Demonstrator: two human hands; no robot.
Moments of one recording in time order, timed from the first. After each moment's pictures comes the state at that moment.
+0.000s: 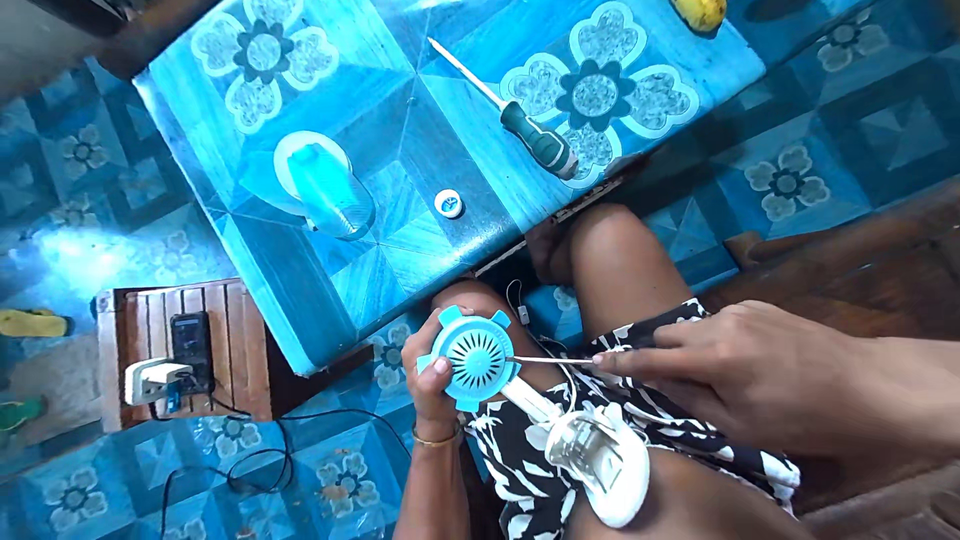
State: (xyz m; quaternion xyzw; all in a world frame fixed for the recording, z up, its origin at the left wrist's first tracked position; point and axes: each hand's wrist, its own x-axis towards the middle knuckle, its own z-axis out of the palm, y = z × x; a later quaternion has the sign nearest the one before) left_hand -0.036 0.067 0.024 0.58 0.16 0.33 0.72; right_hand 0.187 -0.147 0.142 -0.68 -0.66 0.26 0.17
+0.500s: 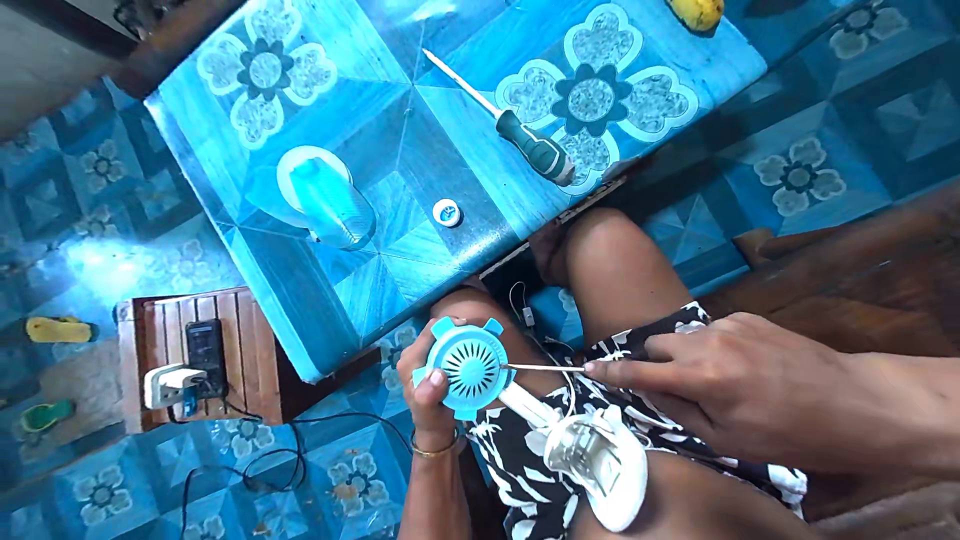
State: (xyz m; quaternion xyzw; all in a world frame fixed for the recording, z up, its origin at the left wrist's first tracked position) left_hand -0.037 0.070 0.025 0.60 0.15 0.34 0.71; right_hand 0.183 -0.147 0.132 -0.67 -0.69 0.19 0.17
